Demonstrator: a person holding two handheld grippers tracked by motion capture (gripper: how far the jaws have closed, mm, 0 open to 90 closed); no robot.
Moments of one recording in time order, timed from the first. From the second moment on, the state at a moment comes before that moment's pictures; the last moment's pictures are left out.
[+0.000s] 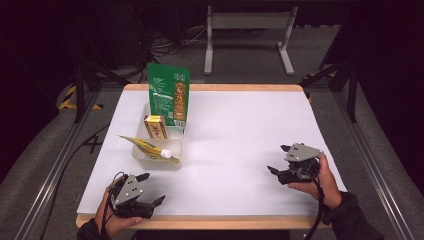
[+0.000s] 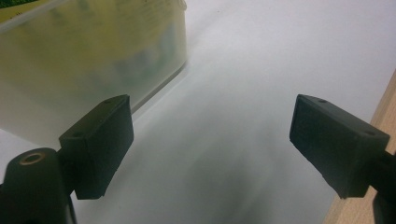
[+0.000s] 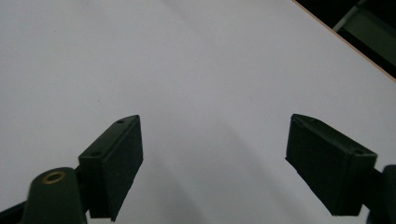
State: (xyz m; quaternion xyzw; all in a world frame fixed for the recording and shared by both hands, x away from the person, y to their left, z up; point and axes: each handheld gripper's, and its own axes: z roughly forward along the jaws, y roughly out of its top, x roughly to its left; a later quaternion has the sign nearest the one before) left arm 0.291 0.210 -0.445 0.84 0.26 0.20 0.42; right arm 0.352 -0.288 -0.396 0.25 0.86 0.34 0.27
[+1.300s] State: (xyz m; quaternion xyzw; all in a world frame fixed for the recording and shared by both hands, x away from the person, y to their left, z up) left arm 0.293 0.216 -0.440 0.83 0.28 0.21 0.44; right arm 0.286 -0.386 -0.430 0.37 0.79 0.39 0.29
